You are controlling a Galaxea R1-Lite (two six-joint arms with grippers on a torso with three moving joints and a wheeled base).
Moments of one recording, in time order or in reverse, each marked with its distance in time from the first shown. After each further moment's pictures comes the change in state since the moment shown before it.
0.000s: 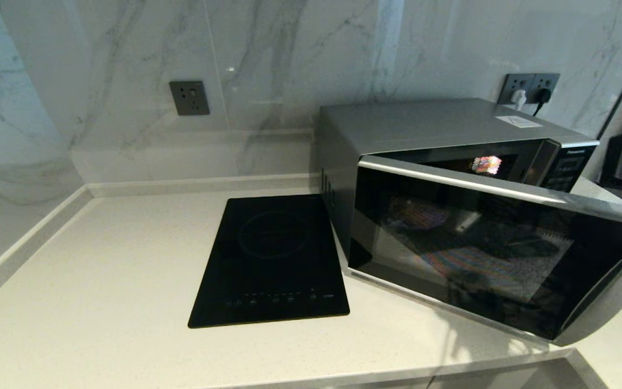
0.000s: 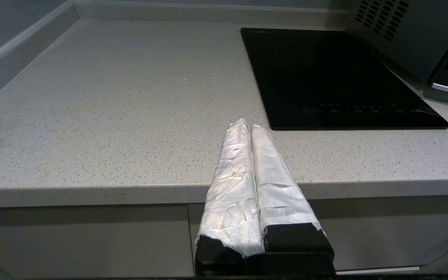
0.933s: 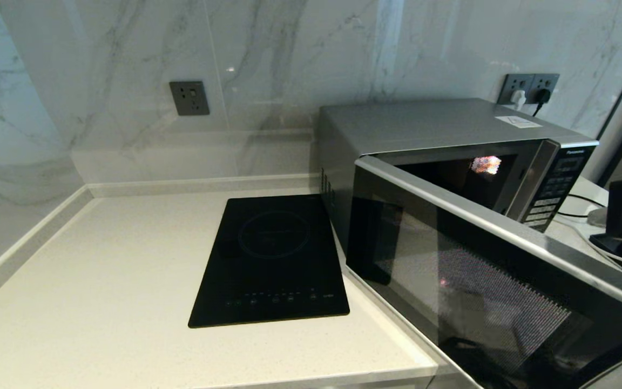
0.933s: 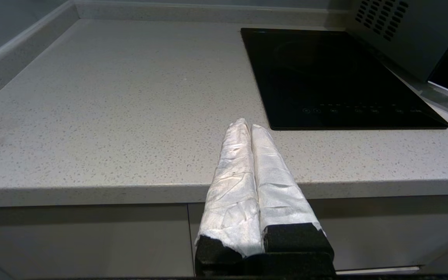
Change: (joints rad) left arm 0.000 0.000 0.000 0.000 0.000 0.000; right arm 0.131 -0.079 0.138 0.031 0.048 0.033
